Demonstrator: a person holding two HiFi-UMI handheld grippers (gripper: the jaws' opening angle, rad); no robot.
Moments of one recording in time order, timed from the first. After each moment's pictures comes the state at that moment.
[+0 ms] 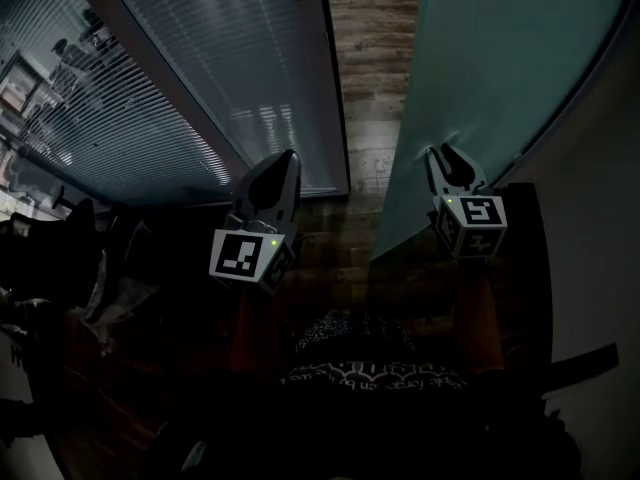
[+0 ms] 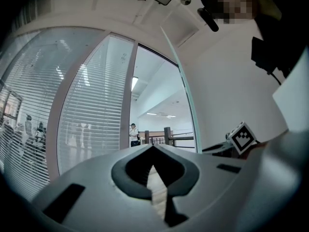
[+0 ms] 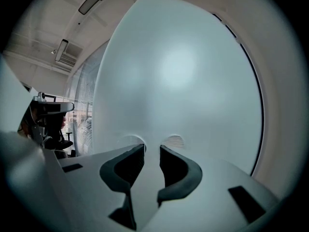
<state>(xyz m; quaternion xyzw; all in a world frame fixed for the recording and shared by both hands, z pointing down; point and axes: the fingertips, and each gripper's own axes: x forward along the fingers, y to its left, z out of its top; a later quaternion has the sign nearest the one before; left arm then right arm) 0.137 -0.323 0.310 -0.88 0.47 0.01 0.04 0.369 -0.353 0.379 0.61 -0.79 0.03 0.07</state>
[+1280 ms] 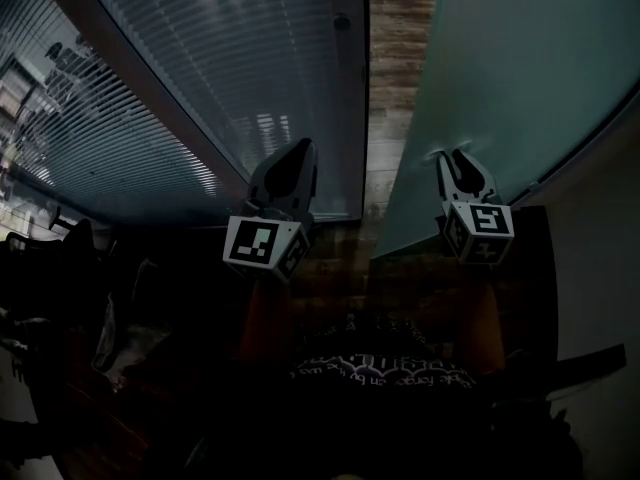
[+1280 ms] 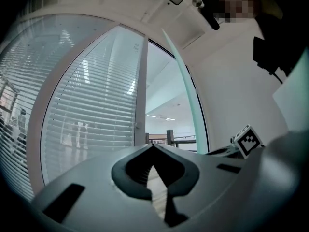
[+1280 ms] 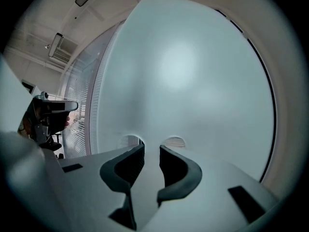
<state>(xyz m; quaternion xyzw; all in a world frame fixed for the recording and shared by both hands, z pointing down) 0.104 -0.479 0.296 -0.89 0.45 0.04 0.04 0.335 -0.486 0.373 0.63 -0.77 0.04 0.07</state>
